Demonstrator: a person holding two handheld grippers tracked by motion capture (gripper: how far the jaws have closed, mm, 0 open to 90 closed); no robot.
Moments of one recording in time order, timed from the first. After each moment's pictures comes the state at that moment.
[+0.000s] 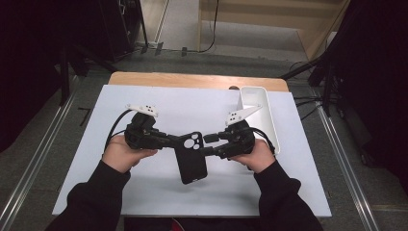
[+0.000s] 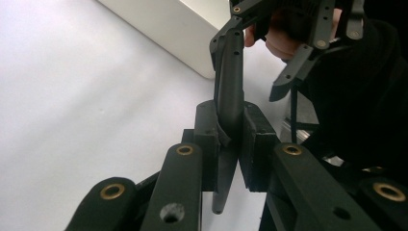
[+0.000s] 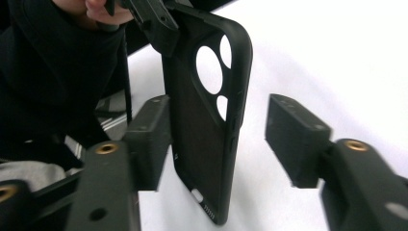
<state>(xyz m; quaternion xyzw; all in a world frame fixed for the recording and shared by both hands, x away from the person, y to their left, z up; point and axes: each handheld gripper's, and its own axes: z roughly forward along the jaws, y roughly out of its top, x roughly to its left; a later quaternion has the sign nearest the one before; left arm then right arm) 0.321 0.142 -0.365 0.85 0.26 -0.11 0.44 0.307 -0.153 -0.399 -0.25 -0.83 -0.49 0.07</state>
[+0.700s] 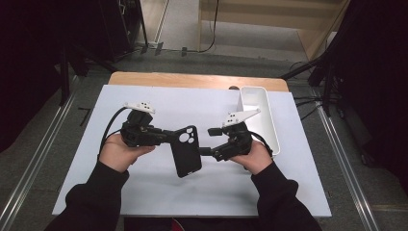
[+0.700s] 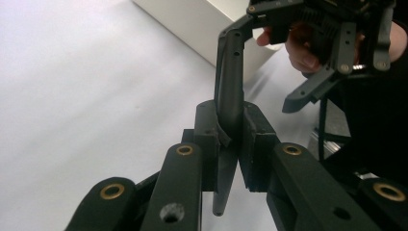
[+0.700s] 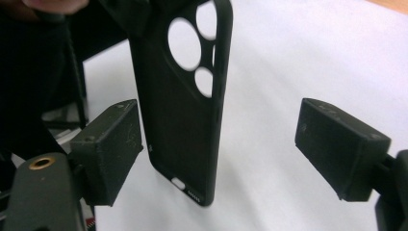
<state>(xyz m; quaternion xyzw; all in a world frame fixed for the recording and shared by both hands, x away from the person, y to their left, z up) 0.322 0.146 -0.359 0.85 0.30 -0.05 0.43 0.307 -0.147 -0.410 -0.28 -0.83 -0.48 0.00</state>
